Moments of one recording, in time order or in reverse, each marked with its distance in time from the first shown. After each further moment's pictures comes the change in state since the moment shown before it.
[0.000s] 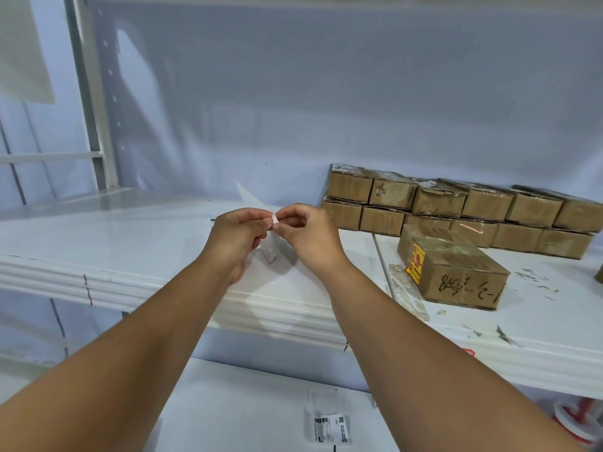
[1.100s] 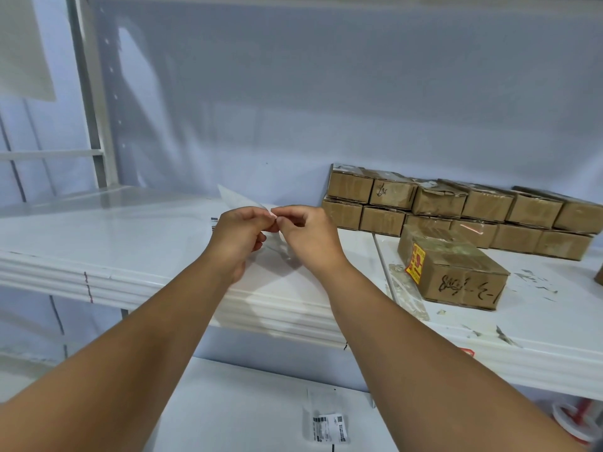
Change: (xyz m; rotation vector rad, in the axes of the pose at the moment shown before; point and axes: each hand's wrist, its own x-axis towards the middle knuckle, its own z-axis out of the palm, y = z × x) left_hand -0.003 0.003 0.003 0.032 -0.007 -0.015; right_hand -0.004 -0.004 0.003 -0.042 0.035 -0.049
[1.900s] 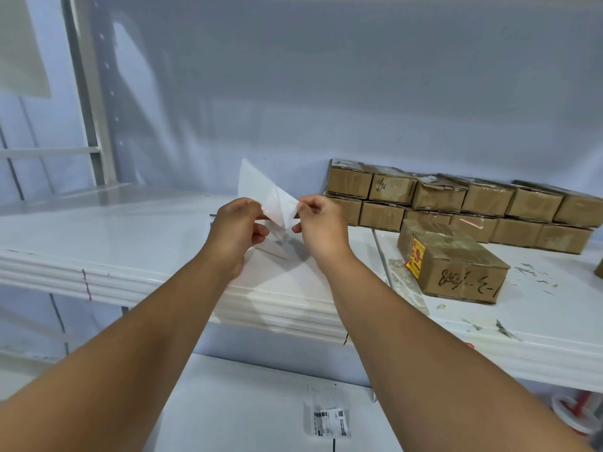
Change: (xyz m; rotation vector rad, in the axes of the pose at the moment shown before) left_hand -0.001 0.005 0.003 -0.053 0.061 -0.001; right_hand 0.006 -0.001 -0.010 0.081 0.138 0.170
